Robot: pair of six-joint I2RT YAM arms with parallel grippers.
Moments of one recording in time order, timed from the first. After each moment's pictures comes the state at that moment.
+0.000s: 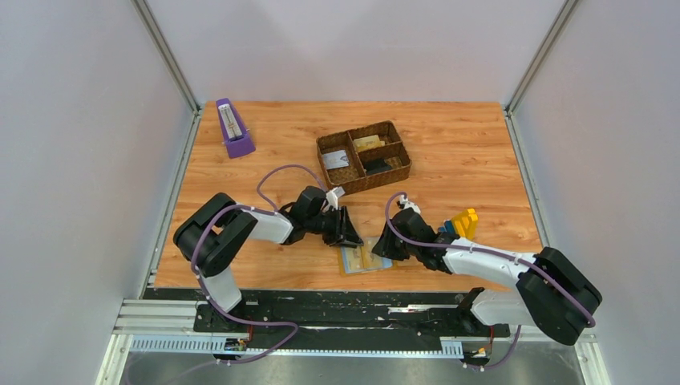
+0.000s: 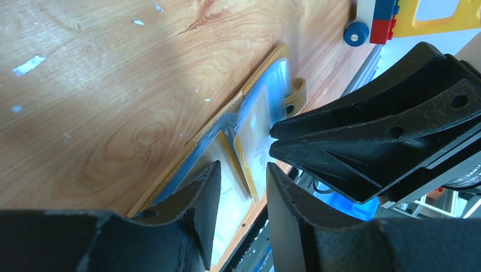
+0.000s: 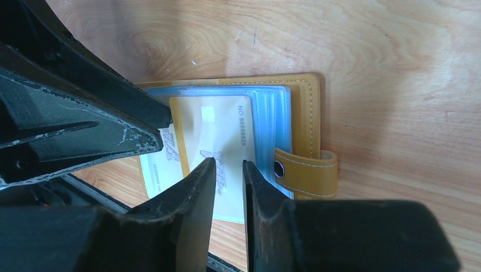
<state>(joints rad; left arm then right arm) -0.70 1.73 0.66 0.37 0.60 -0.88 0.79 1.25 0.45 -0.04 -0.01 0.89</state>
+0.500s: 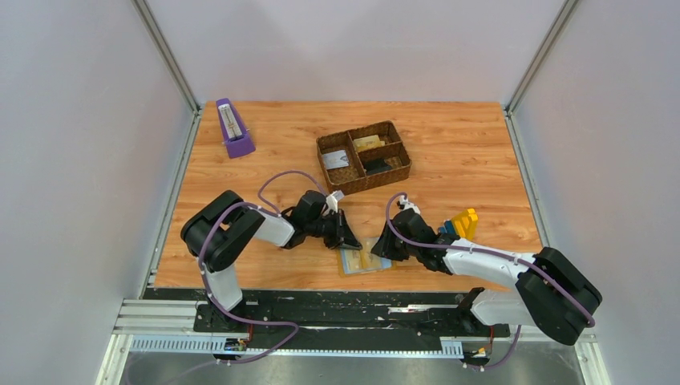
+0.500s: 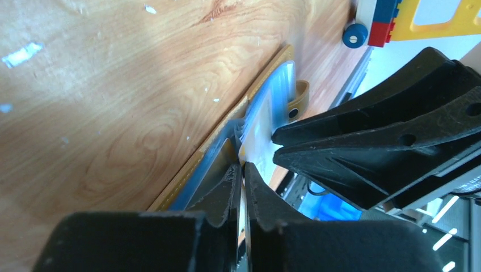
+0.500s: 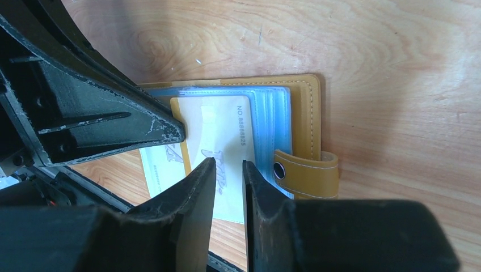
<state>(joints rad) -0.71 1.80 0.64 0.48 0.61 -0.95 0.79 1.25 0.44 -0.01 -0.02 0.90</state>
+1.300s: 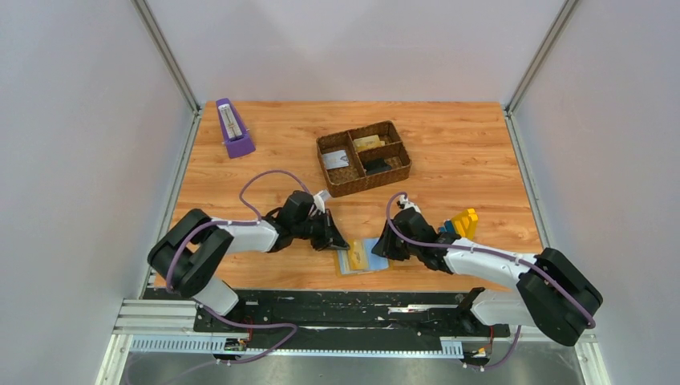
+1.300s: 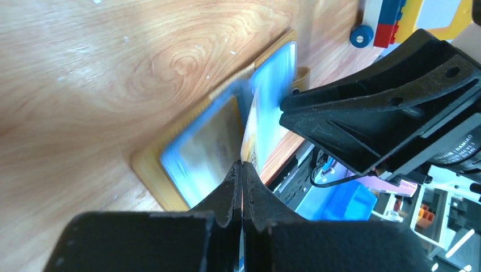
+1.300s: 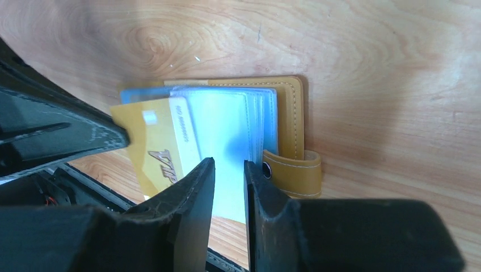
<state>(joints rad) -0.68 1.59 0.55 0.32 0.54 -0.94 0.77 1.25 0.44 -0.02 -0.04 0.89</state>
